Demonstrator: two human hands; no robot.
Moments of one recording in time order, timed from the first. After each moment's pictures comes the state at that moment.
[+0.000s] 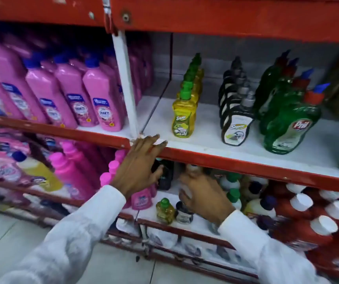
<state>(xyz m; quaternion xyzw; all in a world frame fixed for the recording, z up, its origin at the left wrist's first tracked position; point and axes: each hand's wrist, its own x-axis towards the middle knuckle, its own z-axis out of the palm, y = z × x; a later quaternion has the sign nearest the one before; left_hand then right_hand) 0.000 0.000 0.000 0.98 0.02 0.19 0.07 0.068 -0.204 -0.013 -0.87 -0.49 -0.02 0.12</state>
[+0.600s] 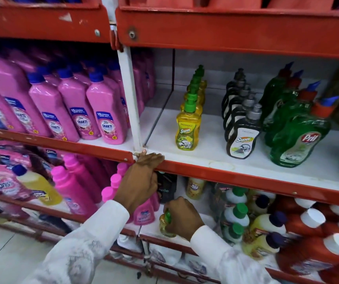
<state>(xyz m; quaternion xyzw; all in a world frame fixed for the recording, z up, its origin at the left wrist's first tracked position) 0.010 0.015 -0.013 0.95 0.07 0.23 0.19 0.055 -0.143 -0.063 -0.90 -0.40 0.15 0.11</state>
